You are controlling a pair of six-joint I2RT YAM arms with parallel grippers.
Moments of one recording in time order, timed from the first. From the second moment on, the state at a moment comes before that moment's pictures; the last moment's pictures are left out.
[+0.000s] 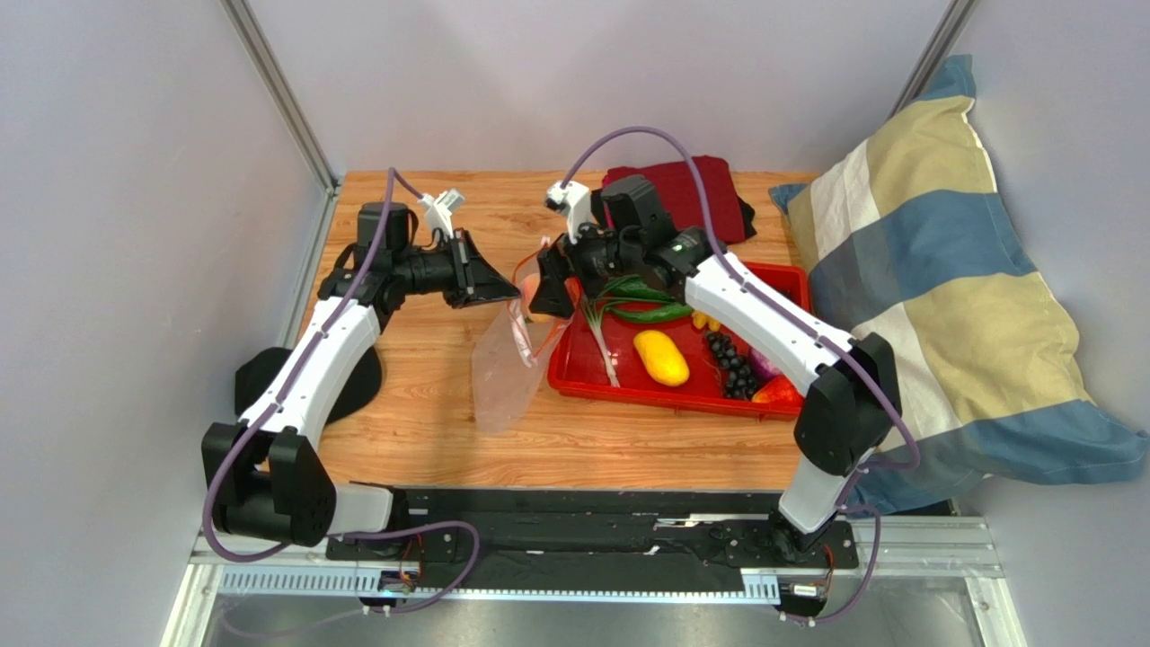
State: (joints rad) left arm -0.15 1.32 1.11 -0.41 0.89 -0.56; right arm 0.67 1.74 1.59 -0.44 -0.53 0.00
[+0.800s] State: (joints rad) left arm -0.14 1.33 1.06 -0.12 1.04 -0.55; right arm 0.47 1.70 1.49 -0.39 -0.73 0.34
